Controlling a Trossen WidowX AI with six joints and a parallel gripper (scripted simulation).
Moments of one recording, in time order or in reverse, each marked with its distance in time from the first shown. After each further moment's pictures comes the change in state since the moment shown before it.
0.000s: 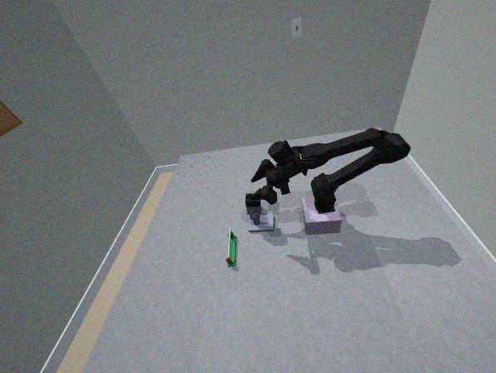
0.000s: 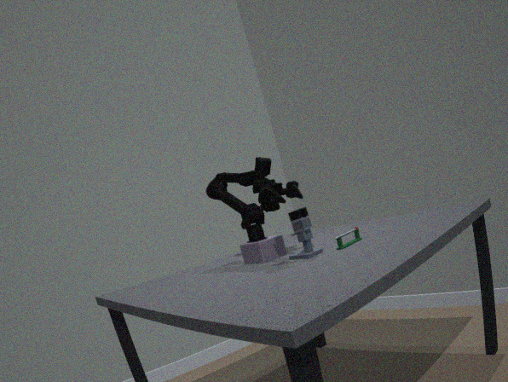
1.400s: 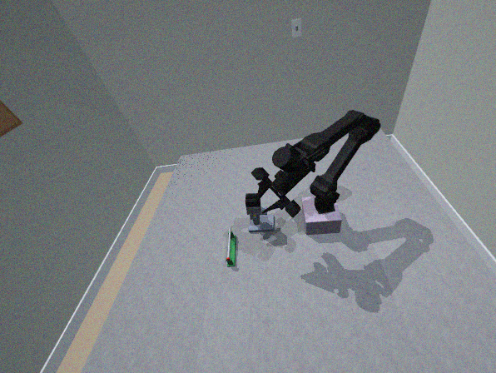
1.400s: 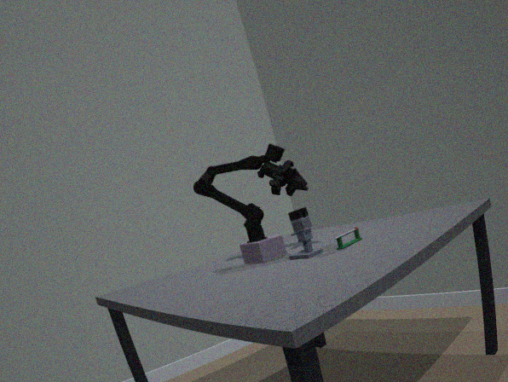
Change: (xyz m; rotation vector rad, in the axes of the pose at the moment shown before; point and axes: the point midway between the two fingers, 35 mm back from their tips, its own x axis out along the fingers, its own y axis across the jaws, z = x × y) arm -0.047 -0.112 -0.019 -0.855 -0.005 -0.324
